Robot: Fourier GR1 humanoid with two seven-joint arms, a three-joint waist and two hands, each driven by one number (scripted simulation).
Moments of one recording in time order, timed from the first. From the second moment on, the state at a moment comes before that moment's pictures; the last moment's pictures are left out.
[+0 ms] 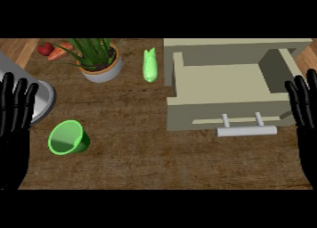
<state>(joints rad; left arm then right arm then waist) 0.02 0.06 0.02 -2.10 -0.01 -0.01 -0.04 0.00 -0.12 0.01 -2.10 -0.02 0.00 0.00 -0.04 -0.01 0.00</state>
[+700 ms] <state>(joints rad) -0.03 0.02 0.10 -1.98 0.10 0.03 0.00 -0.02 -0.08 0.04 -2.07 -0.08 0.05 0.08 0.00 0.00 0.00</state>
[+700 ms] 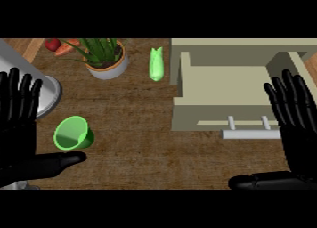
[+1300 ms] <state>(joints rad) -0.04 0.02 0.09 -1.93 0.12 0.07 -0.02 -0.04 -0.06 0.03 -2.04 -0.09 0.07 0.07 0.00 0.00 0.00</state>
